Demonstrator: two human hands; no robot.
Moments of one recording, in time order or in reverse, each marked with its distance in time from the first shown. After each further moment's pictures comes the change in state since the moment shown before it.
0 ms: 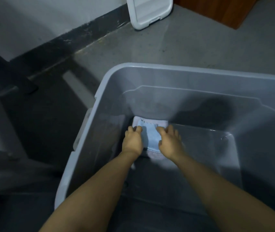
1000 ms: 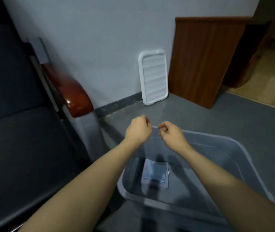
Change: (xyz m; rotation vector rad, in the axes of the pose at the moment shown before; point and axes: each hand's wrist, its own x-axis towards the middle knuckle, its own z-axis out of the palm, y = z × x) left_hand -0.211 0.068 -0.265 -0.309 0.518 0.285; right_hand -0.176 -0.152 -0.241 0.482 0.410 -0.291
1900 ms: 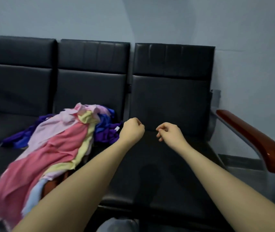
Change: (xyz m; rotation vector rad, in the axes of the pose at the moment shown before) left_hand -0.255 -0.215 -0.426 0.039 0.721 -0.587; right_hand -0.137 -0.436 0.256 0.274 -0.578 -0.525
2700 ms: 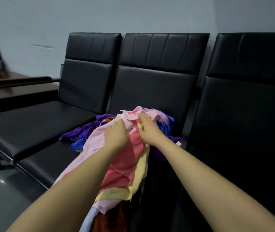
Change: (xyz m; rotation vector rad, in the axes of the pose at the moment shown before) left_hand 0.114 -0.232 -0.140 0.593 0.299 -0.246; right_hand 0.138 -0.117 0.293 -0.281 -0.391 -0.514
